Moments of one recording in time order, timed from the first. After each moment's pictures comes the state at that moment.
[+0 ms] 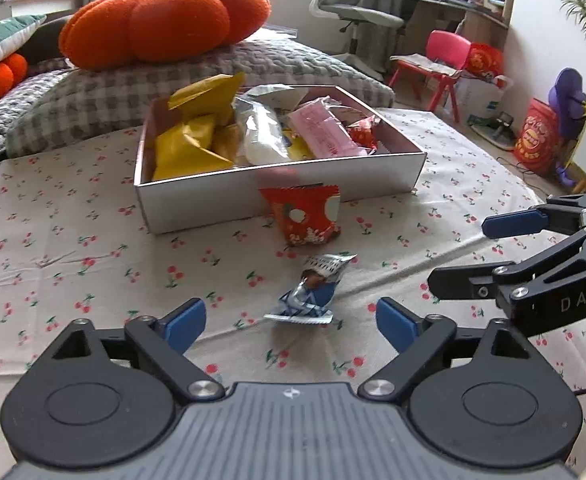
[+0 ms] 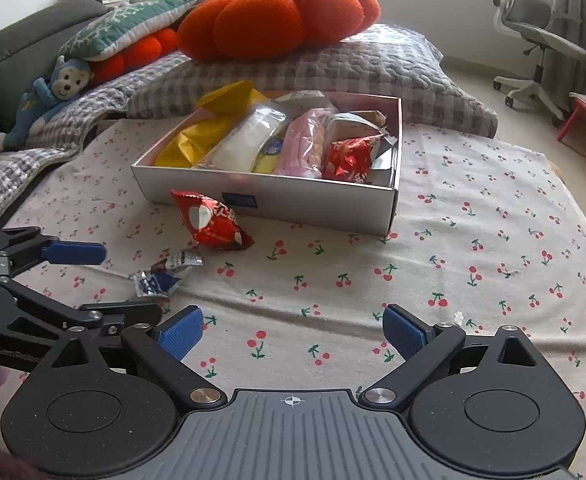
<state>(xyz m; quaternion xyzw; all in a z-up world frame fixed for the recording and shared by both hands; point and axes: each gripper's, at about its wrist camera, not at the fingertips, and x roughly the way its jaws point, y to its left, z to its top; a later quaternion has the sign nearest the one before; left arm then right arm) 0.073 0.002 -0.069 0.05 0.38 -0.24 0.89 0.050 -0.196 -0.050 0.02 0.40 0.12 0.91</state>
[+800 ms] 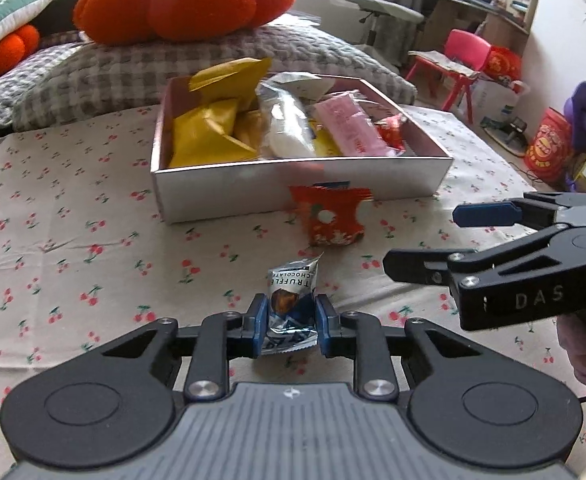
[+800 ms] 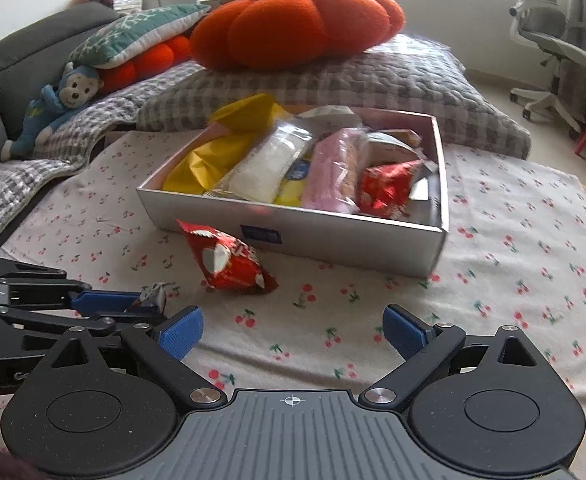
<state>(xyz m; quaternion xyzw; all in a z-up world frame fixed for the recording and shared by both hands) 0.080 0.020 -0.067 0.03 0.41 -0.21 0.89 0.084 -0.172 -0.055 0.02 0.37 0.15 0.92</state>
